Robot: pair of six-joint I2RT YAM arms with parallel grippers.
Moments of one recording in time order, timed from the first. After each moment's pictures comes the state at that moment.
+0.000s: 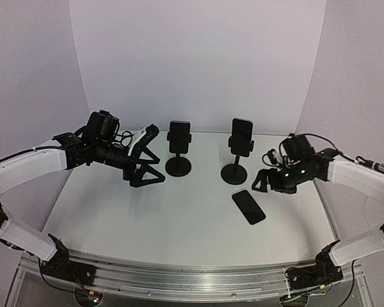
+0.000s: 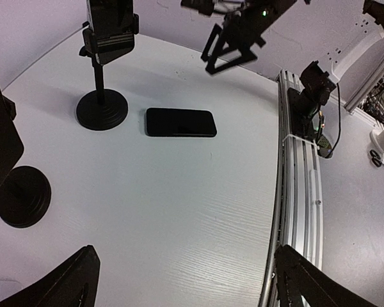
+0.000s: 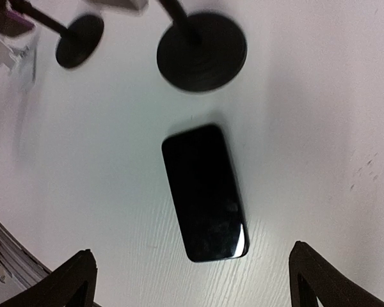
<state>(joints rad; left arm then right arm) -0.65 1.33 1.08 -0.38 0.69 0.21 0.43 1.27 0.92 -0.65 -0.17 0.36</state>
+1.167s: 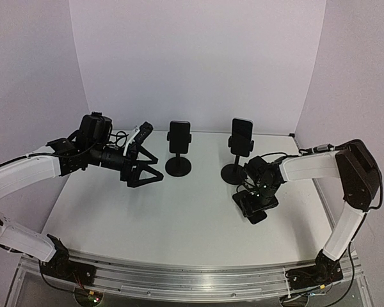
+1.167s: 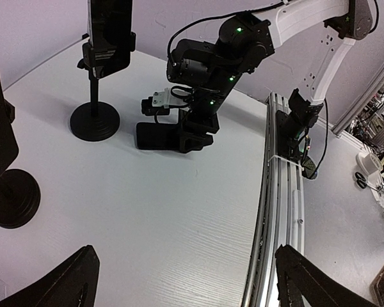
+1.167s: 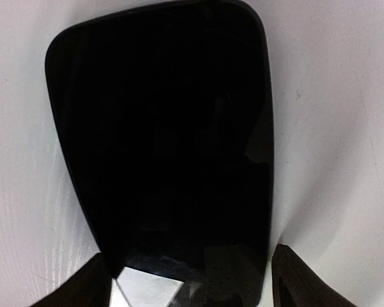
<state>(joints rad) -0.65 1.25 1.01 -0.28 0.72 0.08 0.59 1.78 1.02 -0.67 0.04 0.24</state>
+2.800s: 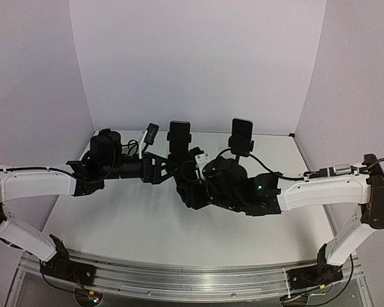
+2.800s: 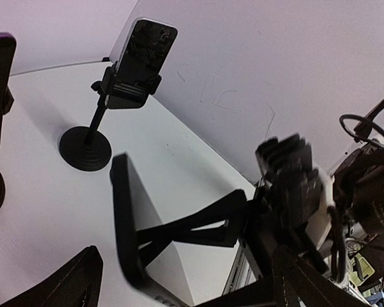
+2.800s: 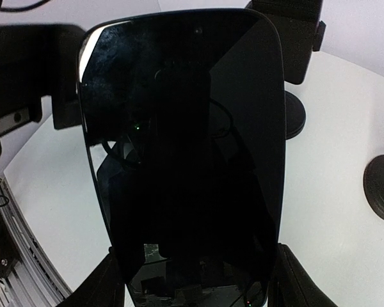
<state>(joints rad) -0.79 1.33 0.81 0.33 0.50 -0.48 1.18 1.61 1.12 -0.08 0.38 0.47</state>
